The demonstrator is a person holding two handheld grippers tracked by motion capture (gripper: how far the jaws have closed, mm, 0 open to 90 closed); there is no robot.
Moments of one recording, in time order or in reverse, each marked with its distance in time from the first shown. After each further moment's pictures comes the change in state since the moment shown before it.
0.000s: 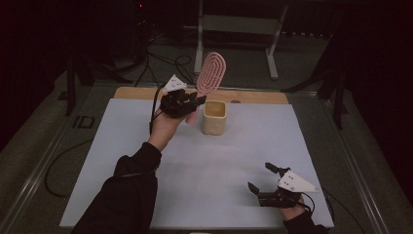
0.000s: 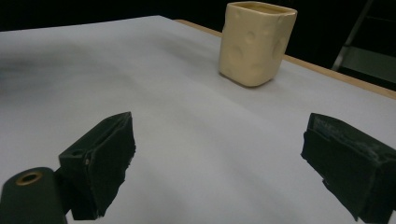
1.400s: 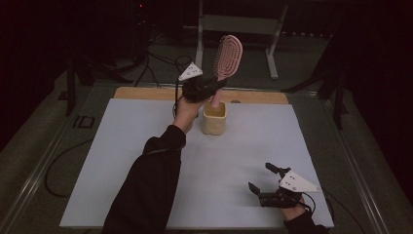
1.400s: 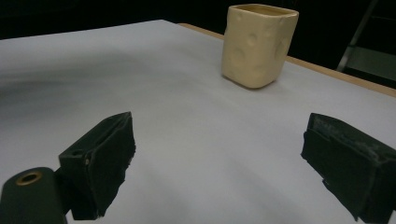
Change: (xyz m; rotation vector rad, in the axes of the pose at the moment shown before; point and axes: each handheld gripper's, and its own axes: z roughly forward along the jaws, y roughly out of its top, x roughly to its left) left arm 0.020 0.012 0.077 -0.228 -0.127 -0.011; right arm -0.002 -0.001 -0.002 -0.011 0.015 0.014
